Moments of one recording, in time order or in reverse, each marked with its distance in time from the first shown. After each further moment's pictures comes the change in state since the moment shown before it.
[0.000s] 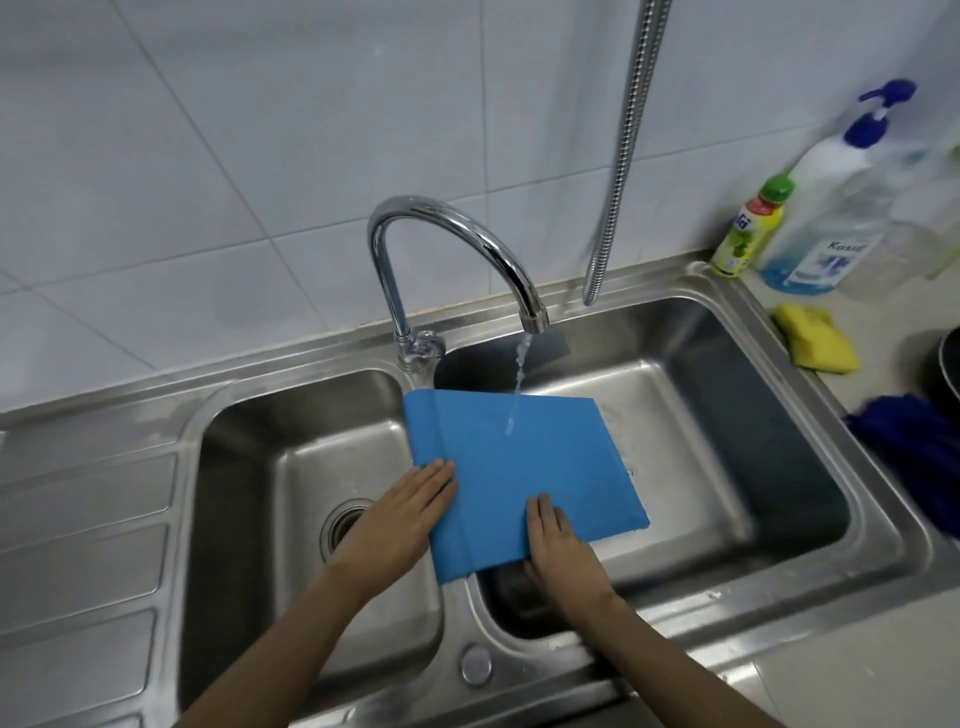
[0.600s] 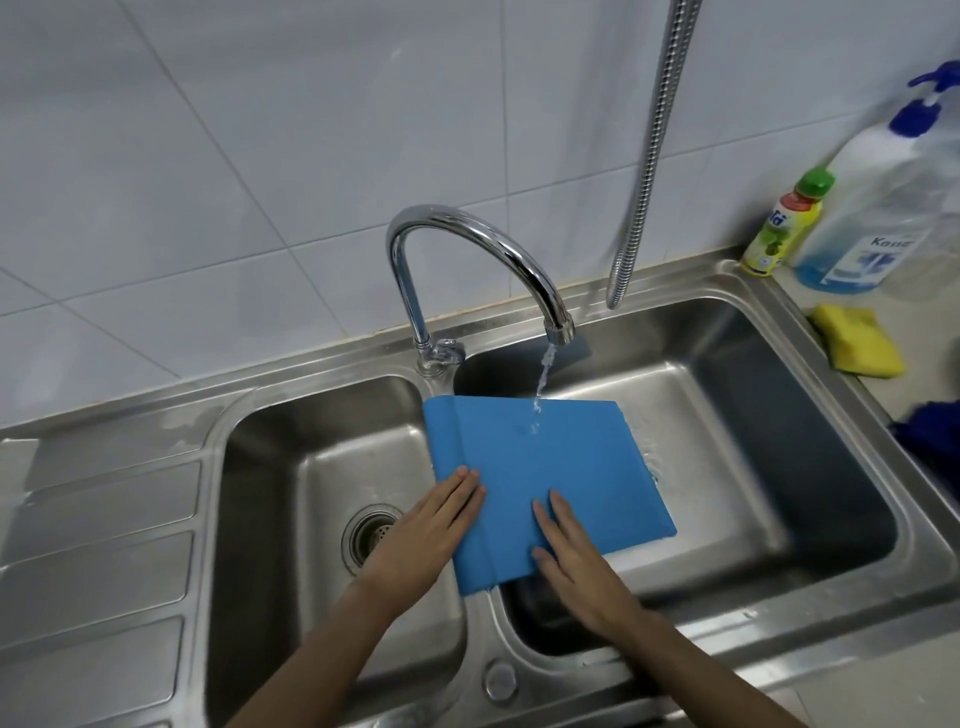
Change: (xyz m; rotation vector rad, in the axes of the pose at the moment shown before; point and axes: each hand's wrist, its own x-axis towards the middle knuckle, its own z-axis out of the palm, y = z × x) left_hand 0.001 0.012 -0.008 -0.013 -0.103 -0.075; right_hand -0.005 0.003 -0.012 0.531 0.036 -0.159
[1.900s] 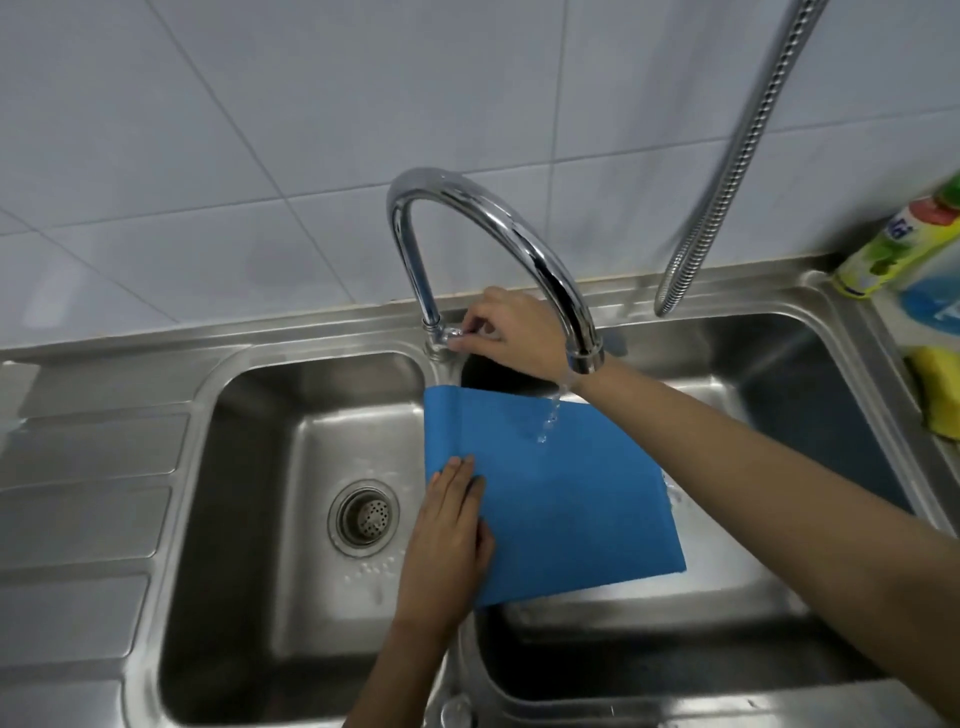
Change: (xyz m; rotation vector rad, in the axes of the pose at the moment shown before) left_hand 0.049 0.051 0.021 -0.395 0.284 -0.558; right_hand 0.240 -0.069 -0.137 -0.221 0.152 -0.433
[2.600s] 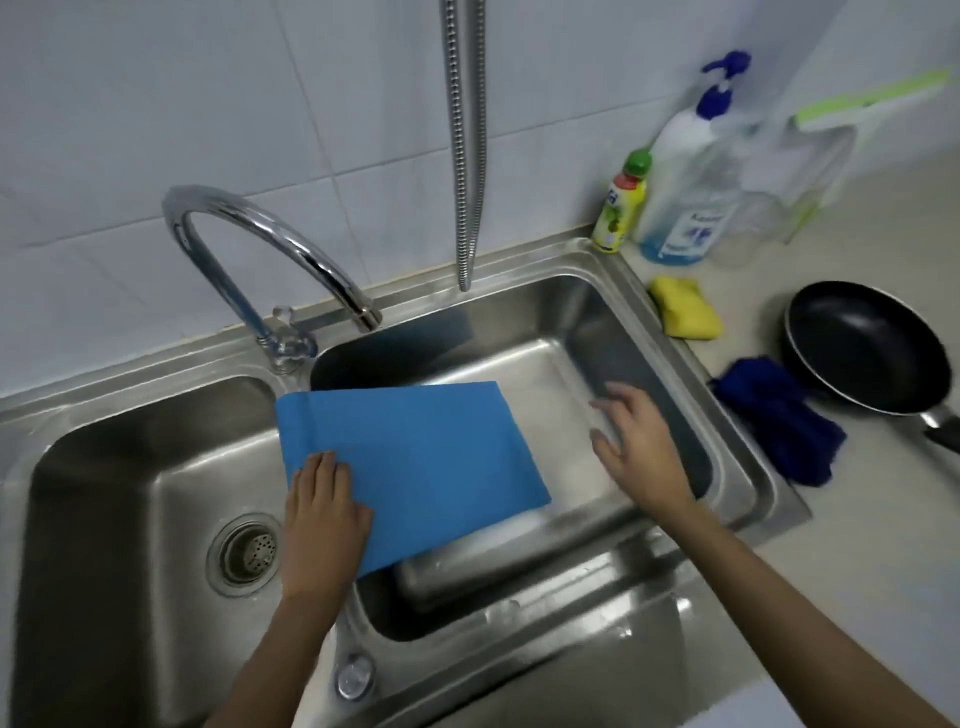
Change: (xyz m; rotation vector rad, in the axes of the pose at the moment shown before) left_hand 0.000 0.014 -0.010 0.306 -0.094 -0.010; right_hand -0.337 0.081 -0.046 -0.140 0.435 0.520
